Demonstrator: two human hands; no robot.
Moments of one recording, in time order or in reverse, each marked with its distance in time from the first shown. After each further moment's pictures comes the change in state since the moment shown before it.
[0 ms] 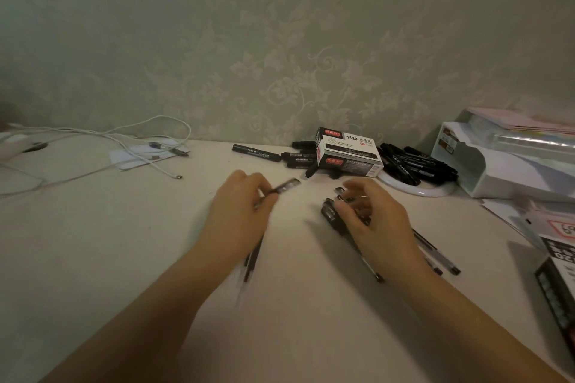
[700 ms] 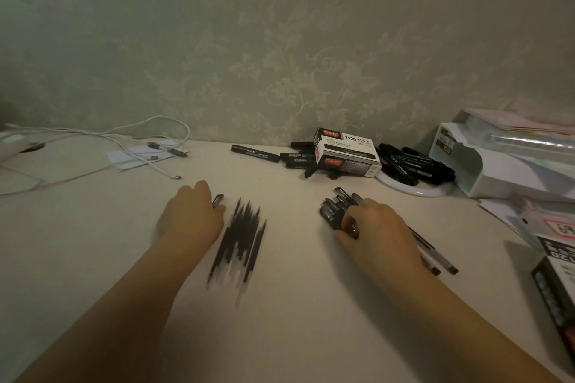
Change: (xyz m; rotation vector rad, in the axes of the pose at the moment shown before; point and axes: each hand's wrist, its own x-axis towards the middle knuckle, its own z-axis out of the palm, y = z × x) left_hand 0.009 -0.051 -0.016 0.419 -0.151 -0.370; right_hand -0.004 0.000 0.001 -0.668 -0.142 -0.003
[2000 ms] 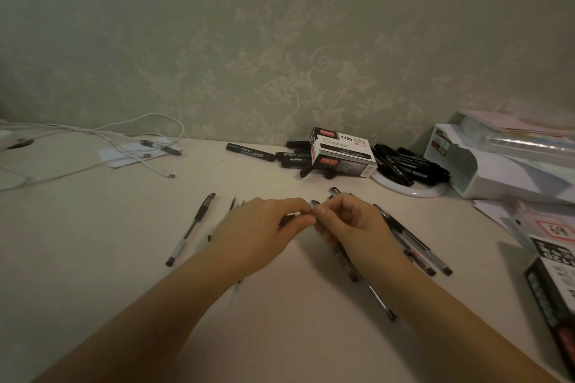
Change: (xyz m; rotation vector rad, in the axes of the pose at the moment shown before) left_hand -0.040 0.061 0.007 -0.328 -0.116 0.712; right_hand -0.002 -0.016 0.001 1.173 -0.123 0.100
